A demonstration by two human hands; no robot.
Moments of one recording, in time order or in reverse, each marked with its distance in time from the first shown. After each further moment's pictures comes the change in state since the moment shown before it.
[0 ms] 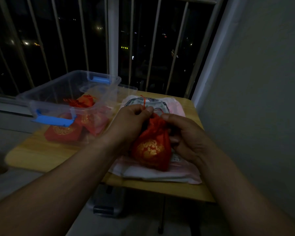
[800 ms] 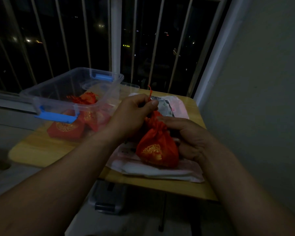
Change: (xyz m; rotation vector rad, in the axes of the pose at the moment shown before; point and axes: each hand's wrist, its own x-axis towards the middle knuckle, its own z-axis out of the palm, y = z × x) left_hand 0.010 0.004 -0.011 0.261 -0.015 0.285; right_hand 0.007 0.001 0.002 0.087 -0.021 0.207
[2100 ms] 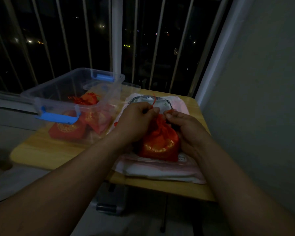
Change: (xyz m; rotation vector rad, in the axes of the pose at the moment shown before) left_hand 0.003 -0.015 0.011 0.178 0.025 -0.013; right_hand 0.019 0.002 -0.005 -0.024 0.140 -0.235
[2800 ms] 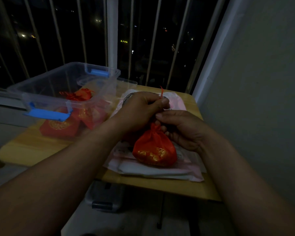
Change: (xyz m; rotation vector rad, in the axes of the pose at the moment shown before) left_hand 0.018 0.011 0.001 -0.127 -0.198 0.121; right_hand -0.009 -0.018 0.002 -0.241 -0.199 0.106
